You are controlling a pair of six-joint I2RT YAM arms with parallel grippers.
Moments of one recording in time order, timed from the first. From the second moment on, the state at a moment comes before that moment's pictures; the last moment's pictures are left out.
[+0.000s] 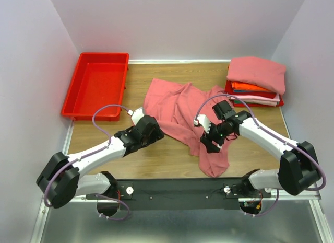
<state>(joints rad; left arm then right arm) -0.80 1.16 0.62 -0.28 -0.27 -1.05 0.49 1.33 0.86 -0.80 -0.45 -0.66</state>
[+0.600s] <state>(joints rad) -0.52 1.43 0.77 -0.19 -0.30 -1.01 0.50 1.35 0.78 -0.71 -0.32 -0.56</state>
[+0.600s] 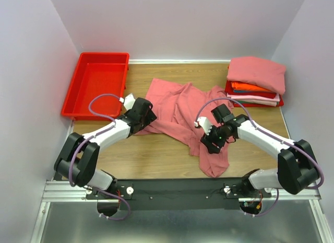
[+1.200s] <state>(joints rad) -0.47 1.61 0.88 -0.17 -0.33 -0.87 0.50 1.36 0.77 -0.71 -0.31 -0.55</state>
